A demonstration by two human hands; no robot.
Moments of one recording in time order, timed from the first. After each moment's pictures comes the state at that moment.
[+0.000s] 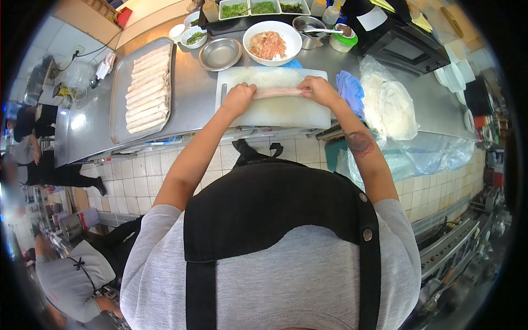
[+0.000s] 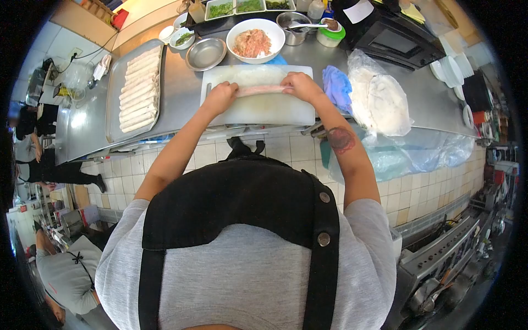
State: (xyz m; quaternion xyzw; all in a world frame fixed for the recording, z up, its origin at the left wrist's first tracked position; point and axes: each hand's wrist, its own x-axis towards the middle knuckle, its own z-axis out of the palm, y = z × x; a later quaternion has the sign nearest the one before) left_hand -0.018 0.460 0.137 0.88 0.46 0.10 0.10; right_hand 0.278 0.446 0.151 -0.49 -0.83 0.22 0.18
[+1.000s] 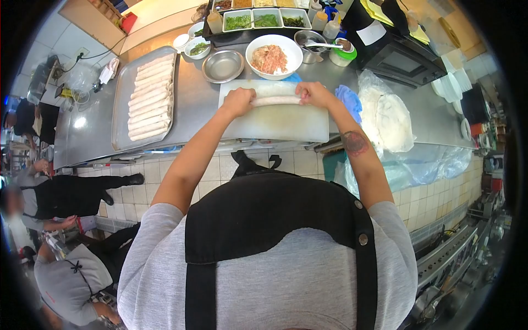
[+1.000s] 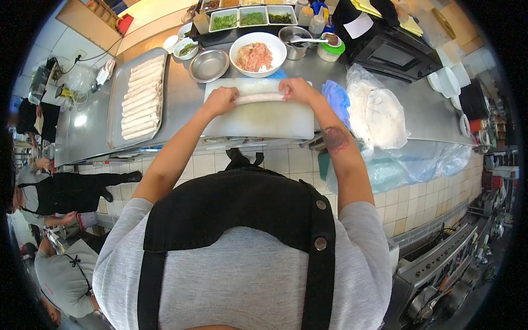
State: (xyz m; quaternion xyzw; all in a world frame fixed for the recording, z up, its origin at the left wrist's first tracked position) left_hand -0.019 0.488 0.156 0.87 0.46 0.06 0.17; right_hand 0.283 0.482 0.153 -0.49 -0.80 0.32 0.16
